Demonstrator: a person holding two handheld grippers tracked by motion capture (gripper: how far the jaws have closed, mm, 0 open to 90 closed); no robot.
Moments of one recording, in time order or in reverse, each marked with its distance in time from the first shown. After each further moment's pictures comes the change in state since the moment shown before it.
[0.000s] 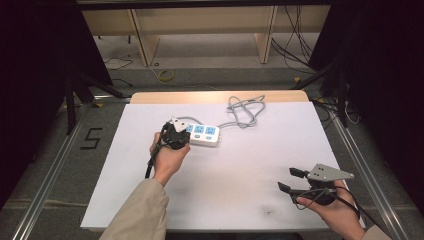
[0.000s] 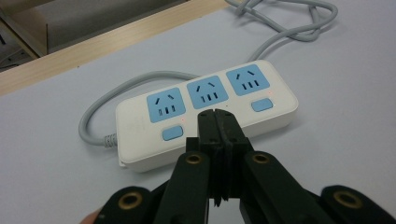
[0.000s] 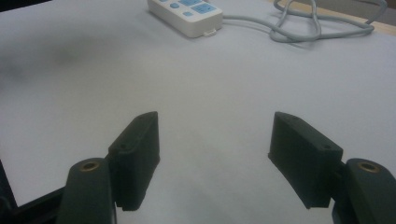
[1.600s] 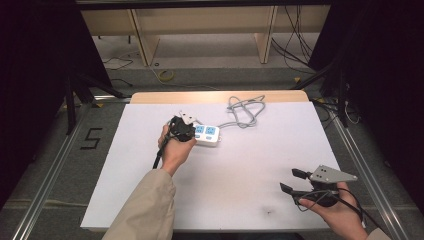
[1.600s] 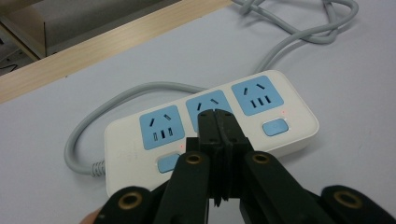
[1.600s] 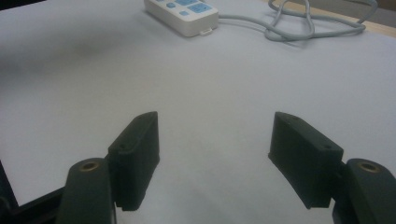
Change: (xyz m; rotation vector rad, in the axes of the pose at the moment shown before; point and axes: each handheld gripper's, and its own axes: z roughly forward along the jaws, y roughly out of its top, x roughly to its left) left arm 0.000 0.014 0.033 0.030 0.008 0.022; right arm 0.000 -0.003 -0.005 -0.003 -0.017 0.002
